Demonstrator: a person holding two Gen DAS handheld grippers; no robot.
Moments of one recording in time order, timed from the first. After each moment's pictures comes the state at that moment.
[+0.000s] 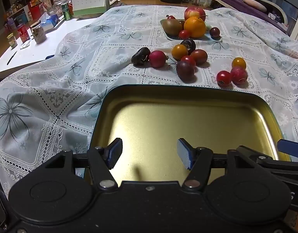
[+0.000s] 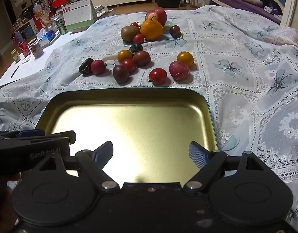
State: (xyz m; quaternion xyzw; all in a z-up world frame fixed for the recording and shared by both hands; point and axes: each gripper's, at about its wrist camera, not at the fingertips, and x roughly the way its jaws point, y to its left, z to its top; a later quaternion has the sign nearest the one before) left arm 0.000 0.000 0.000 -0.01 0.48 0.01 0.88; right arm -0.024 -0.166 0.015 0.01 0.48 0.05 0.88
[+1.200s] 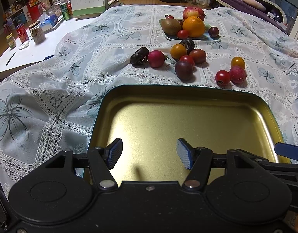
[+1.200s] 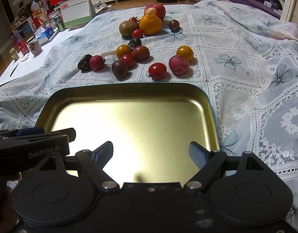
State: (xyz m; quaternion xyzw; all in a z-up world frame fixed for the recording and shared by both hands) left arm 0.000 -0.001 0.001 -0.01 0.48 0.01 0.88; right arm -0.022 -0.166 0.012 0.02 0.49 0.04 0.87
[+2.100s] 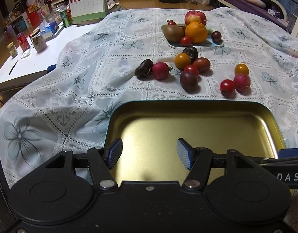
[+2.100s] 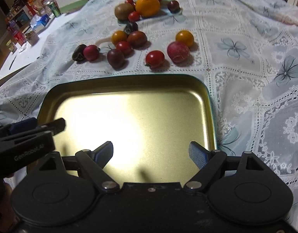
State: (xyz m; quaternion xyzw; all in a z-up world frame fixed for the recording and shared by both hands) left arm 0.021 0.005 0.017 0.01 0.49 0.01 0.87; right arm 0.016 -0.179 0.017 0.04 0.57 0.05 0.82
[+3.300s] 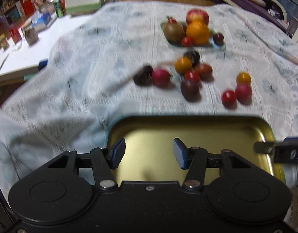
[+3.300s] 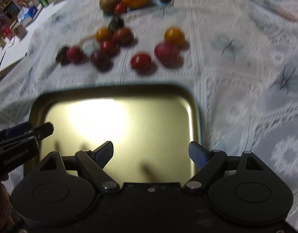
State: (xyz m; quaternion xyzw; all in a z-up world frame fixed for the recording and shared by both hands) left arm 0.061 0.020 0.028 -0.02 0.50 -0.01 0.86; right arm 0.065 -0.191 0.026 0.03 0.60 0.03 0.80
